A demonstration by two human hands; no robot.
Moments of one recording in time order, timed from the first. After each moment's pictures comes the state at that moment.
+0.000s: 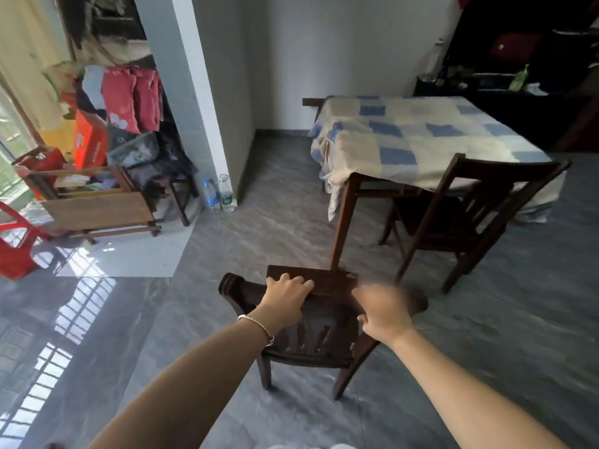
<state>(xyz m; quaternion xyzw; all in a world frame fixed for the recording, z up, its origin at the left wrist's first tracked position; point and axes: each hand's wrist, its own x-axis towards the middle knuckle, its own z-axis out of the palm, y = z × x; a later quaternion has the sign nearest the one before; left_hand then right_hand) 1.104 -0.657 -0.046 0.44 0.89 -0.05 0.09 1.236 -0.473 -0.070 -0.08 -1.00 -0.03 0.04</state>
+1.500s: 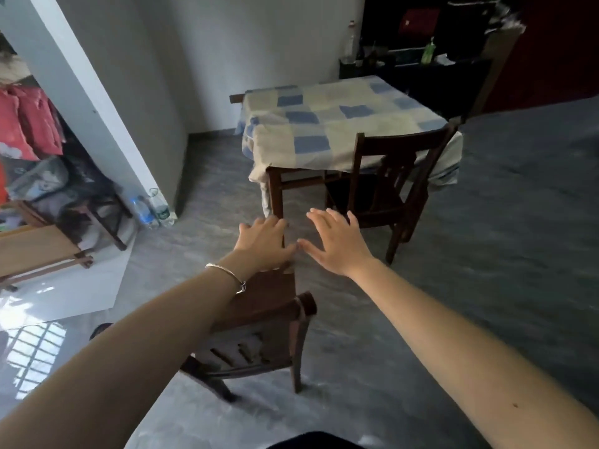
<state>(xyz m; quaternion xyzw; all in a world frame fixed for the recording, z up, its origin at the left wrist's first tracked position) 1.154 -0.455 0.036 0.47 0.88 0.00 0.01 1.276 -0.317 0.011 -0.14 -0.97 0.09 0.15</state>
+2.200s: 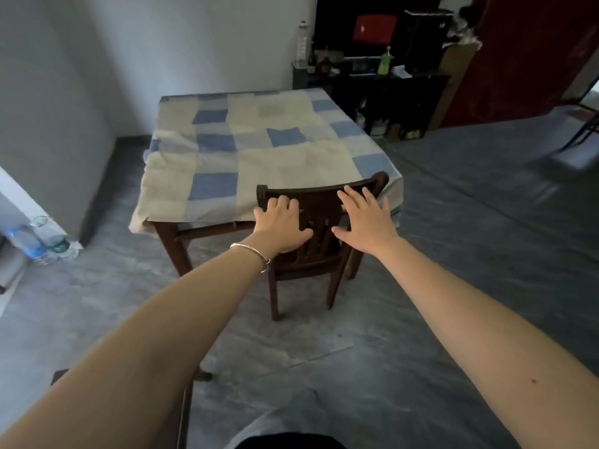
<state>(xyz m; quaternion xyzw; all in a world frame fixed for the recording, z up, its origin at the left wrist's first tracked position) 1.111 0.035 0.039 0.47 0.88 0.05 0.01 1.247 0.182 0.035 -0.26 -0.96 -0.01 0.07</state>
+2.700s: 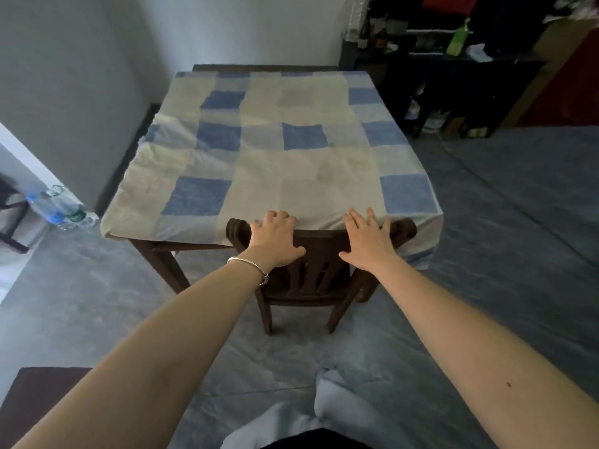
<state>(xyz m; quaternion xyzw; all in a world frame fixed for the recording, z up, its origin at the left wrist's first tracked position) 1.002 0.212 -0.020 0.39 0.92 0.02 0.09 1.112 0.388 -0.042 -0.19 -0.98 -0.02 -0.08</state>
